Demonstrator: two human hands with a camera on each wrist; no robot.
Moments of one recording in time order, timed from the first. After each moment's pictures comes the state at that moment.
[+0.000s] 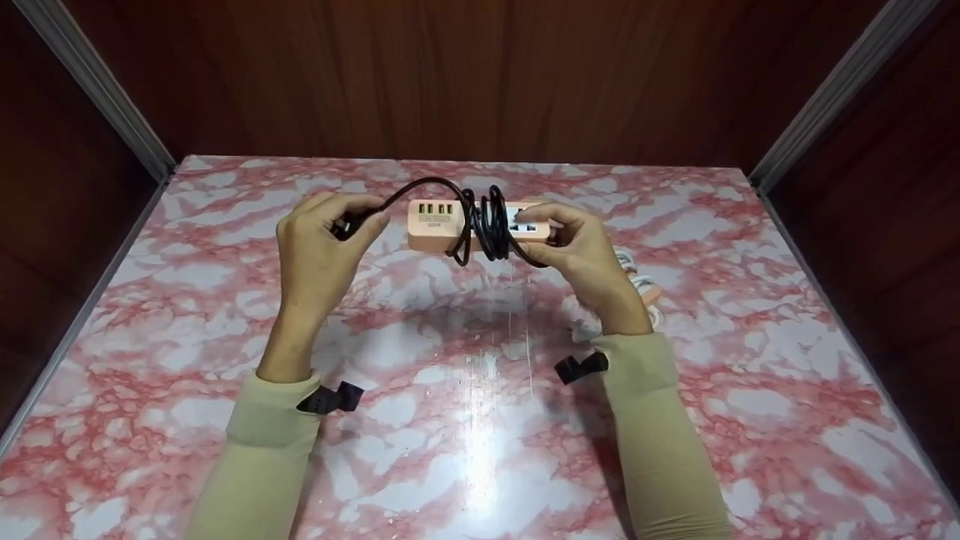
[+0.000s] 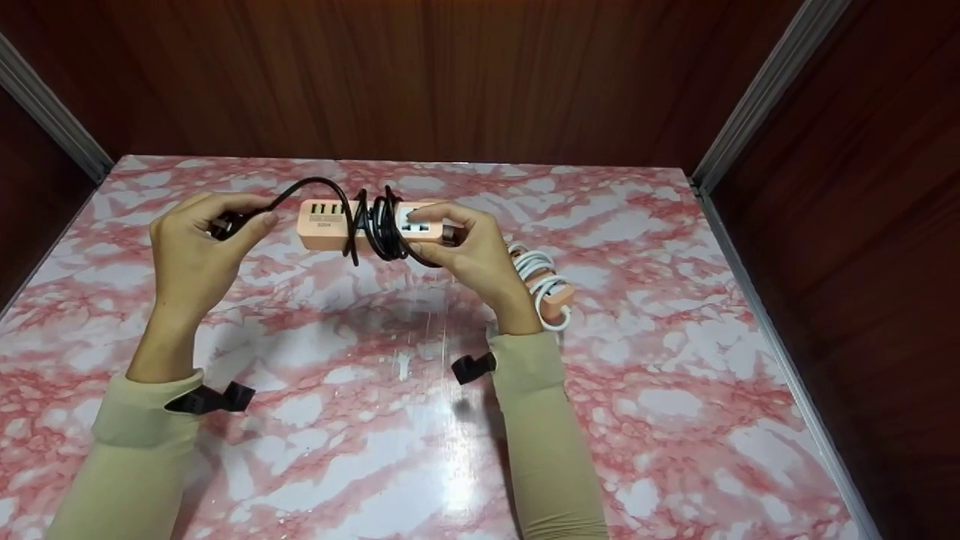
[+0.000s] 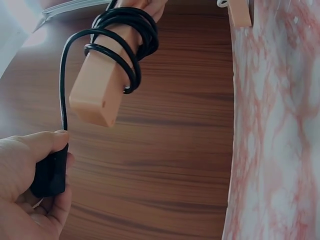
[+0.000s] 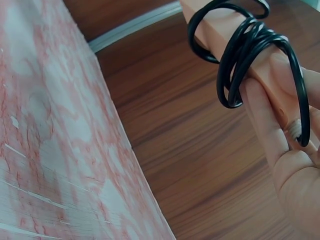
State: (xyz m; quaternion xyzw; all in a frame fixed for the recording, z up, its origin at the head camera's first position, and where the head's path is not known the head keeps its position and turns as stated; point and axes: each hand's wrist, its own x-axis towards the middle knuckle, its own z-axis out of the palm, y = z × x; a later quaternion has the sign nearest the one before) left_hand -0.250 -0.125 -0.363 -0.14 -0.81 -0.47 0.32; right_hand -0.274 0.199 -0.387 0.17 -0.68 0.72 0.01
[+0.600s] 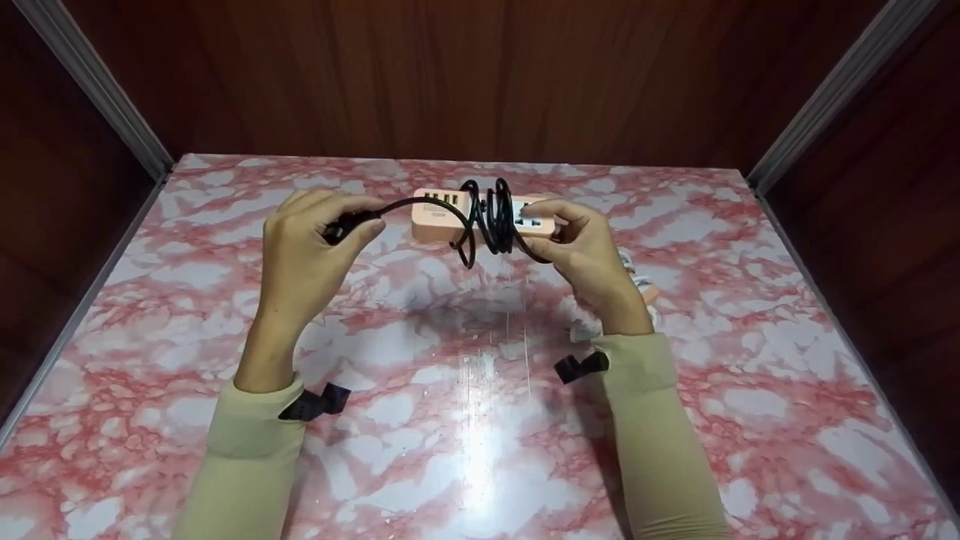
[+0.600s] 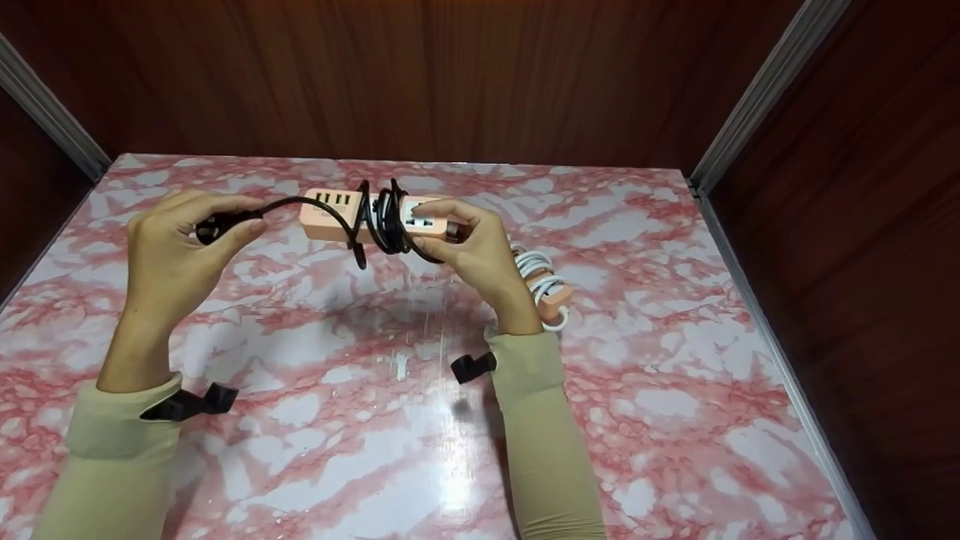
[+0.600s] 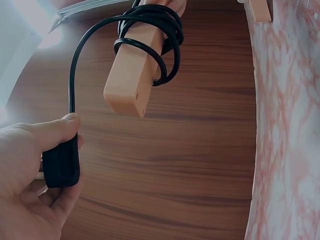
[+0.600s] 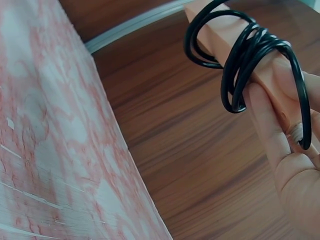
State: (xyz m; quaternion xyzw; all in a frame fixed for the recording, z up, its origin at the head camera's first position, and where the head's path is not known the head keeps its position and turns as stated) left_hand -0.236 -0.135 -0.351 -0.20 -0.82 -0.42 0.33; right_hand -0.273 0.200 -0.385 0.17 -0.66 0.73 0.03
